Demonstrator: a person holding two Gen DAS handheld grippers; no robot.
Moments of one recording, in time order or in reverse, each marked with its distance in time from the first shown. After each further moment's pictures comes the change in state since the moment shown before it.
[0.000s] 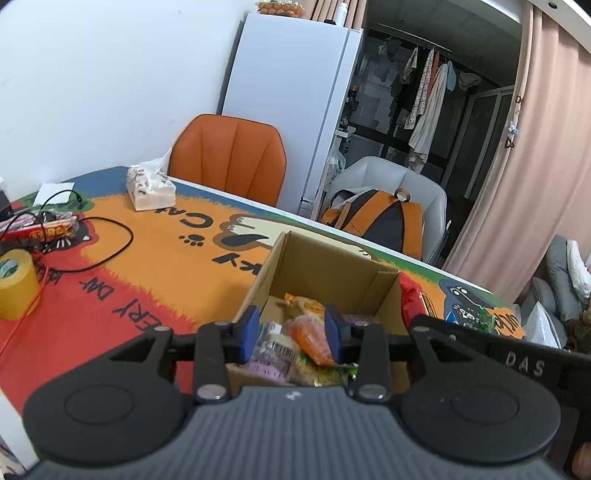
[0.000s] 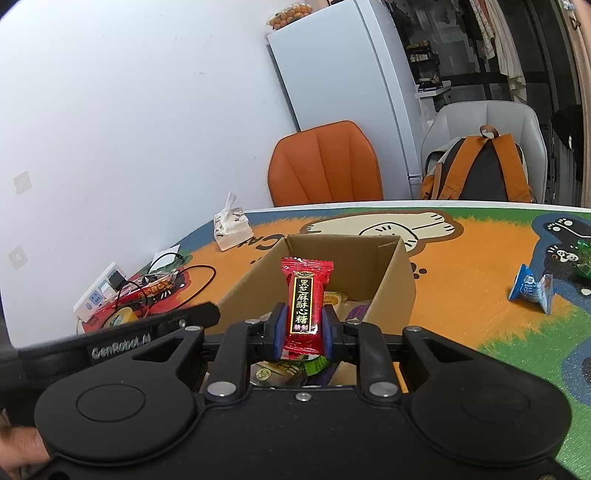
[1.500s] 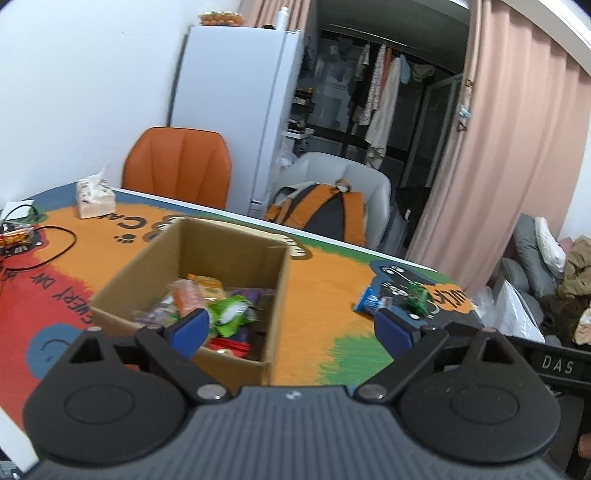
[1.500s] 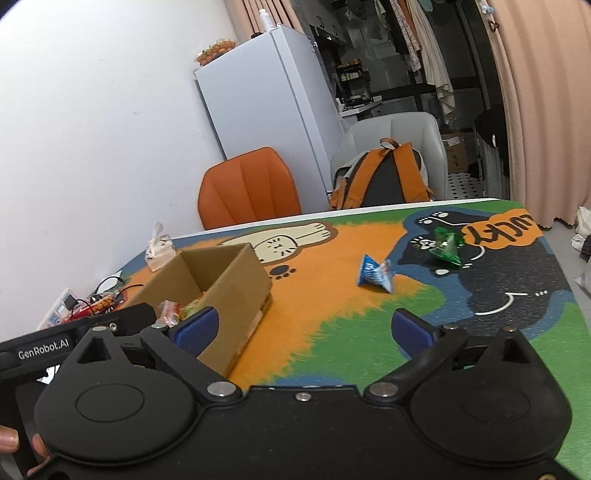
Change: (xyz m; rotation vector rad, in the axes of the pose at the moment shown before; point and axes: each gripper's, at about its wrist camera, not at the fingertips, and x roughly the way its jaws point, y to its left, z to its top) left arm -0.029 -0.108 -0.040 0.099 -0.021 -0.093; right arm -0.106 -0.107 -0.029 0.084 -0.080 -0.169
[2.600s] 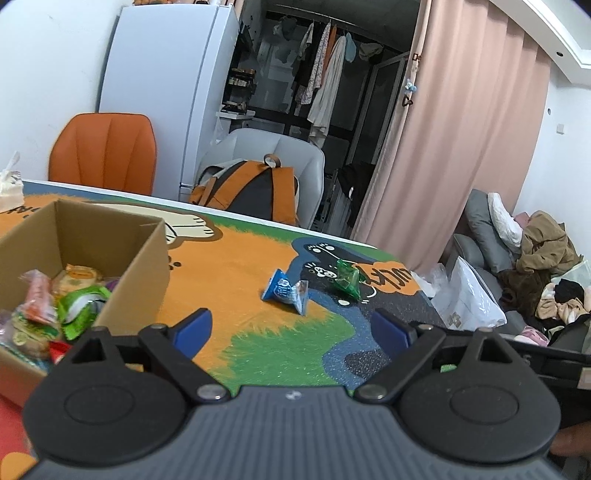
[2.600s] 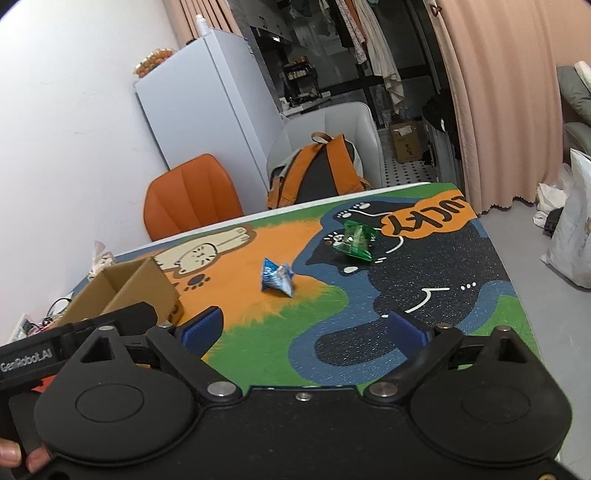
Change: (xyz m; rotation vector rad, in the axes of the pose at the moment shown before) left arm 0.079 -0.076 -0.018 0.053 0.051 -0.172; right arm 0.017 -0.091 -0.001 0.098 0.002 -0.119
